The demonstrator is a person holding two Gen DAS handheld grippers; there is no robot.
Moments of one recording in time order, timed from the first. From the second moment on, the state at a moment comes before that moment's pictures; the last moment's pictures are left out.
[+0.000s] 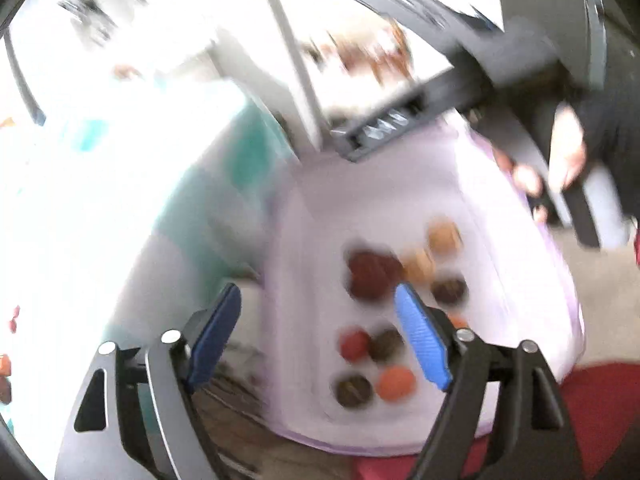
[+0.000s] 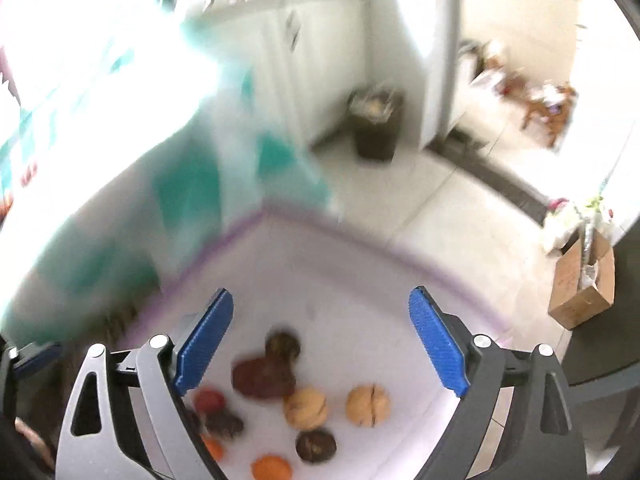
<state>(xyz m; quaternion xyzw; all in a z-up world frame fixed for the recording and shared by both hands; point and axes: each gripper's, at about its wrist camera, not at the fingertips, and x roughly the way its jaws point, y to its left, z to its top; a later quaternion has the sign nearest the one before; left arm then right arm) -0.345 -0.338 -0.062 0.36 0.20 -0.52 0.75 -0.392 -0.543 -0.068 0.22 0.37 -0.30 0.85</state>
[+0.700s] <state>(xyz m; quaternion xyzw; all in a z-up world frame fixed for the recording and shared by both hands) -0.052 -0.056 0.068 0.00 0.27 -0.13 0.96 -0.257 -0.360 0.053 0.13 0.26 -0.06 0.95</state>
